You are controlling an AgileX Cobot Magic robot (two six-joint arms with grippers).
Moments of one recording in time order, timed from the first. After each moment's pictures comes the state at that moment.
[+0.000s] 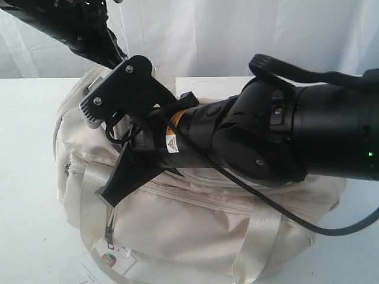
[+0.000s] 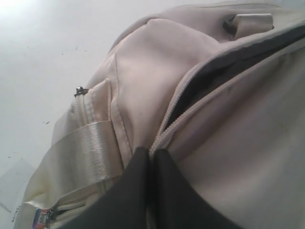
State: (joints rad) left arm -0.41 1.71 -1.54 -0.08 0.60 0.55; right arm 1.07 1.56 -1.03 -0.18 0.13 0.00
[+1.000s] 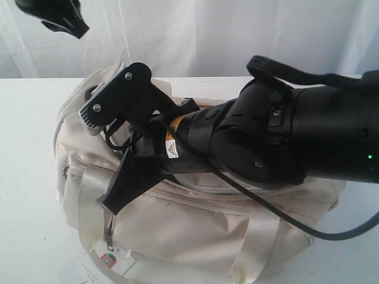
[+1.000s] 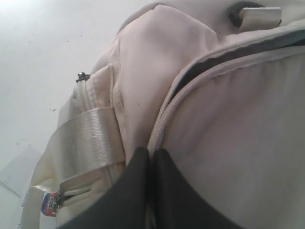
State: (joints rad) left arm -0.36 1.63 -1.74 0.03 0.99 0.49; right arm 1.08 1.56 -1.03 -0.18 0.17 0.00
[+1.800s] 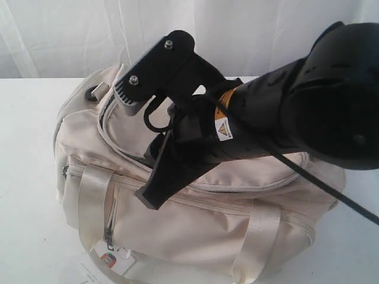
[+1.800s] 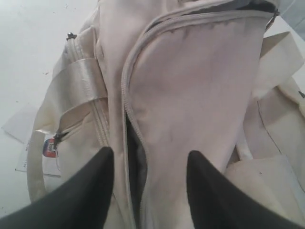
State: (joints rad) left arm -0.36 0.95 -1.08 0.06 1.01 0.29; right arm 1.08 1.36 -1.03 -0.23 0.48 0.05
